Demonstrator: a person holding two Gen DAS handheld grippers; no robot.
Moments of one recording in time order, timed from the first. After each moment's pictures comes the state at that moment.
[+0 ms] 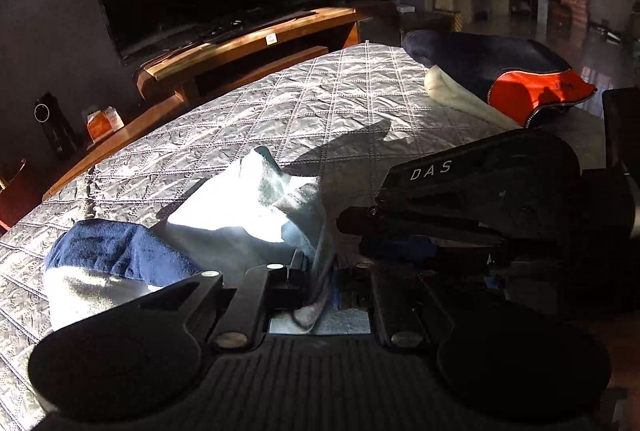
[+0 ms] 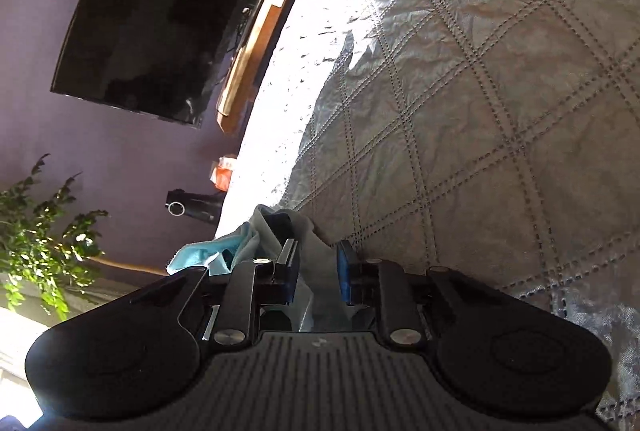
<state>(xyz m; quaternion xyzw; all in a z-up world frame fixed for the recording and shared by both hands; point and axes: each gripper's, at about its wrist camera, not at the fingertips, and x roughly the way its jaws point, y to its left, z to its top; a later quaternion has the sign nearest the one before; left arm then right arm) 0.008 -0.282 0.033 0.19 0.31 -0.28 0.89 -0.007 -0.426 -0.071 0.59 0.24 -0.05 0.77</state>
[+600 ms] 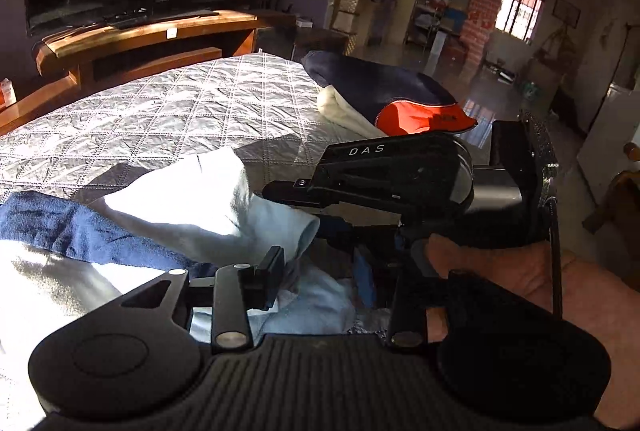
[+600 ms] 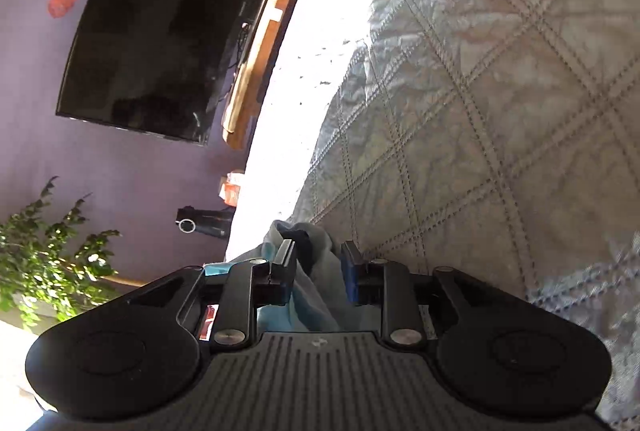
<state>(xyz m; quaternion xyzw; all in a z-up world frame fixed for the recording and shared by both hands) 0.014 -0.229 0.048 0.08 0.34 -0.45 0.82 -0.013 -0.441 -0.049 0.56 0.21 -0.08 0.80</state>
